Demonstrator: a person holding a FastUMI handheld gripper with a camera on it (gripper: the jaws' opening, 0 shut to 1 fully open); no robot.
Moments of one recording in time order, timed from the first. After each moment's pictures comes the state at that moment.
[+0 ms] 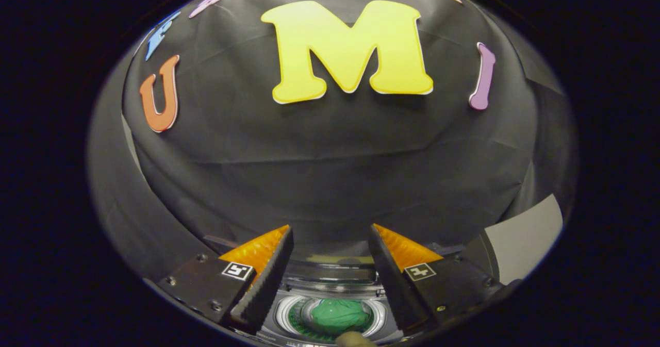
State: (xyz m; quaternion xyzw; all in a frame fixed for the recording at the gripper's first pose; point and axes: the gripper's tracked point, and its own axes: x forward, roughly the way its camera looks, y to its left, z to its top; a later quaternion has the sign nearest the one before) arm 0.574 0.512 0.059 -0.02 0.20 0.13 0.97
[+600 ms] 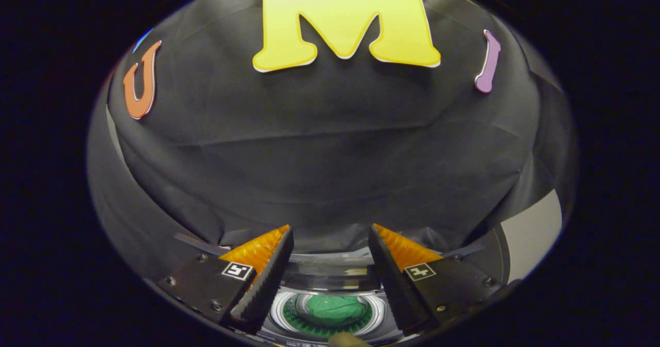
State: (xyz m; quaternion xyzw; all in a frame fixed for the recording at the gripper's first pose) arm 0.600 0.513 0.019 -0.04 0.27 0.10 0.96
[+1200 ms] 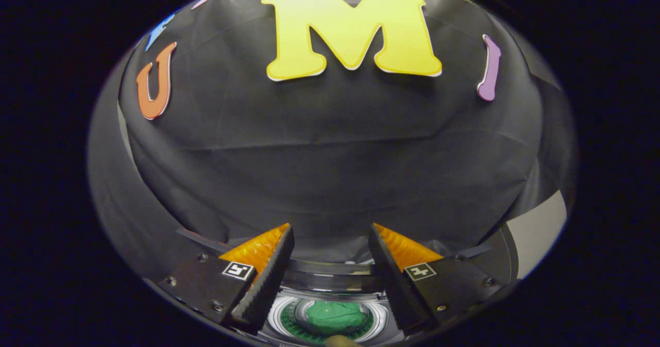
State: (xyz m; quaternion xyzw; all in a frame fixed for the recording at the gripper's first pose) arm 0.593 0.513 0.021 -0.04 0.20 0.14 0.97
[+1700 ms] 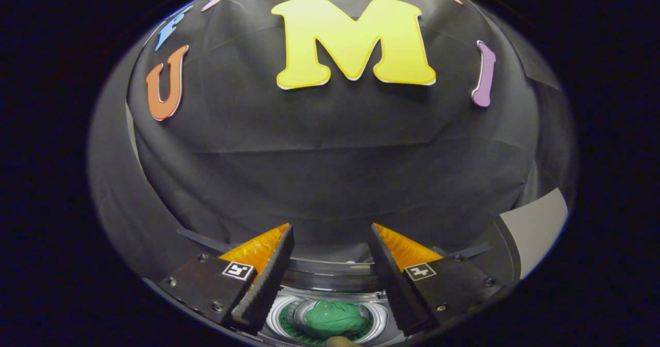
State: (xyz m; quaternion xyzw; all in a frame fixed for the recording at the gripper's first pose) arm 0.566 0.507 0.017 -0.04 0.17 0.14 0.97
